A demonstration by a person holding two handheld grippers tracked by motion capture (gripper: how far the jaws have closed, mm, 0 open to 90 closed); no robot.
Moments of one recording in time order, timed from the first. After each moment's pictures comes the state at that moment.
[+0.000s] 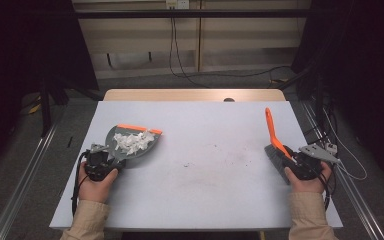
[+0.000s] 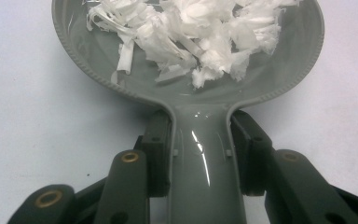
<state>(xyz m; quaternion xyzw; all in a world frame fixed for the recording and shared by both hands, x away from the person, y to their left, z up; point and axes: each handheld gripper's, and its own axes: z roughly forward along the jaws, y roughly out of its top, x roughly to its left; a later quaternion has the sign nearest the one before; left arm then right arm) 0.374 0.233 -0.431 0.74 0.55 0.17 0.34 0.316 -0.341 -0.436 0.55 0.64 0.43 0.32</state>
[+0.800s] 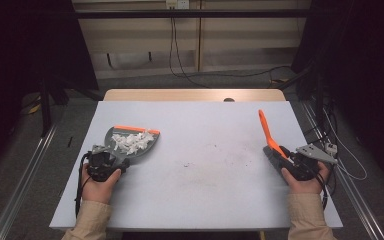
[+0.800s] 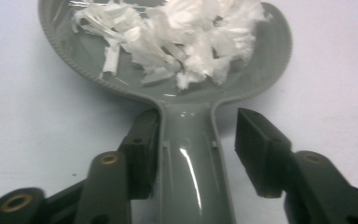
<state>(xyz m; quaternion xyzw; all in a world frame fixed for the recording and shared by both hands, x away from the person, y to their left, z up) 0.370 0.223 -0.433 0.73 0.56 0.16 0.36 0.315 -0.332 -0.434 0.54 0.65 0.45 0.31</state>
